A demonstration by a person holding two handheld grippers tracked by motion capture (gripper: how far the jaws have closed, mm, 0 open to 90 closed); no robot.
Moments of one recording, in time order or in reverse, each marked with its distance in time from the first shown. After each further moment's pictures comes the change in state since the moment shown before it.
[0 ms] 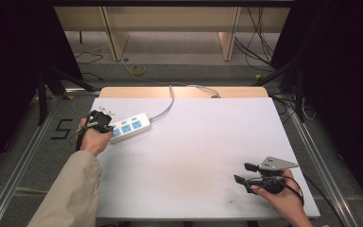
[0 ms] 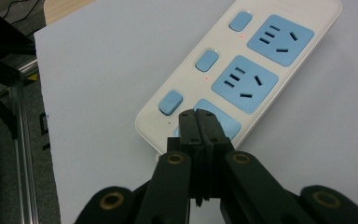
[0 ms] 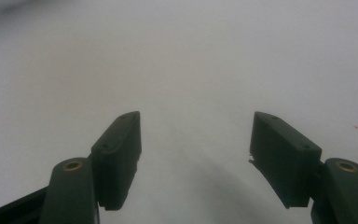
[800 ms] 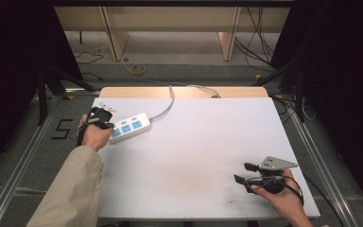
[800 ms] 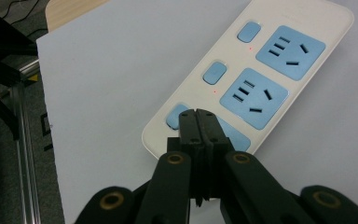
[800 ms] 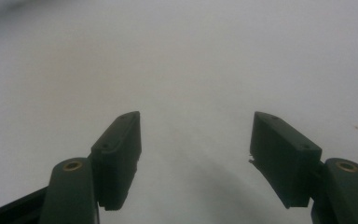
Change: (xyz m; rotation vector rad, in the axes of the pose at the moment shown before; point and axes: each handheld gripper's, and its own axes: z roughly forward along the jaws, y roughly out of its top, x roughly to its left) left arm 0.005 0.010 0.007 0.010 0.002 0.003; right arm -0.001 0.000 0.001 -0.002 0.001 -0.001
